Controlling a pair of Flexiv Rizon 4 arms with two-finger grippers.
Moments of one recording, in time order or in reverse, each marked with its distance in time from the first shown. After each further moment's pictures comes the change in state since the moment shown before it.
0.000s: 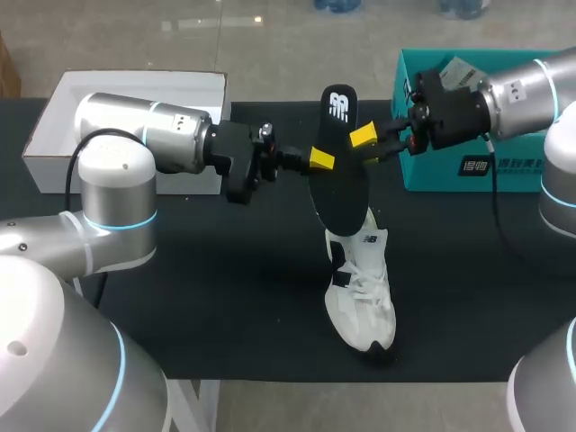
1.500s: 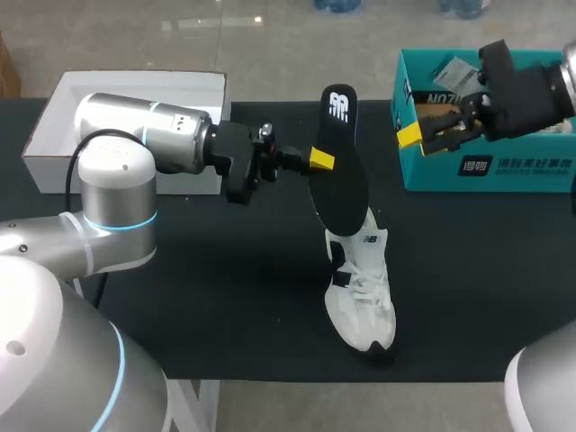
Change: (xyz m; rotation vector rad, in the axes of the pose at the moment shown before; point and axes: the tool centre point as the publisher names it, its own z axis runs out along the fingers) left arm 0.000 0.000 0.000 0.000 0.000 0.000; right arm 0.071 -0.037 -0.073 -0.068 -0.373 -0.032
